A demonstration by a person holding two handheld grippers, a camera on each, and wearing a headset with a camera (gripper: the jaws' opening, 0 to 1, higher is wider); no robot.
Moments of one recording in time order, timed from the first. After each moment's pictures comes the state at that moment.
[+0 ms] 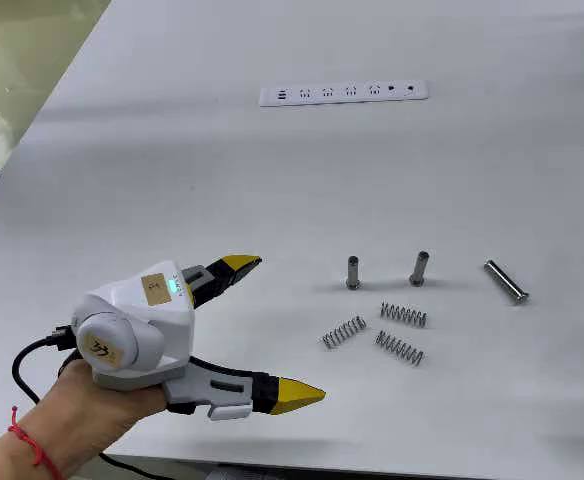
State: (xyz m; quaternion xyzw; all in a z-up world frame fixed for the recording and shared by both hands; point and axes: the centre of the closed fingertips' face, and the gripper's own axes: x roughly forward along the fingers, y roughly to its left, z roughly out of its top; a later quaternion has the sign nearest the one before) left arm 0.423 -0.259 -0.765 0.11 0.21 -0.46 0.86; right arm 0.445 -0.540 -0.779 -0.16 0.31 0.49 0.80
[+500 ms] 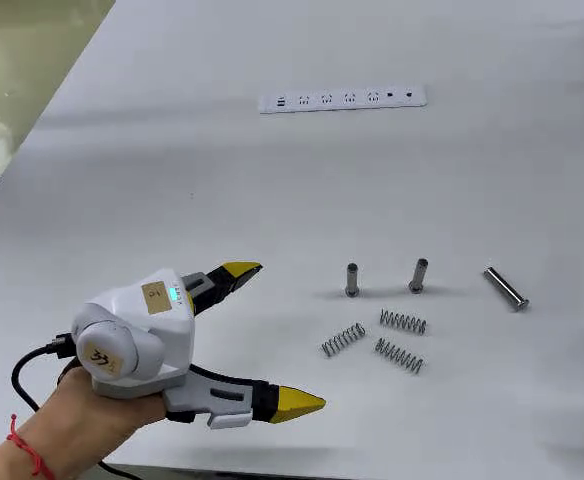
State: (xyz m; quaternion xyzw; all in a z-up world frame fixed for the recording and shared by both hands) left arm 0.424 -0.260 -0.766 0.11 0.21 -0.46 0.85; right arm 0.447 -0.545 -0.783 -0.16 0.31 0.49 0.80
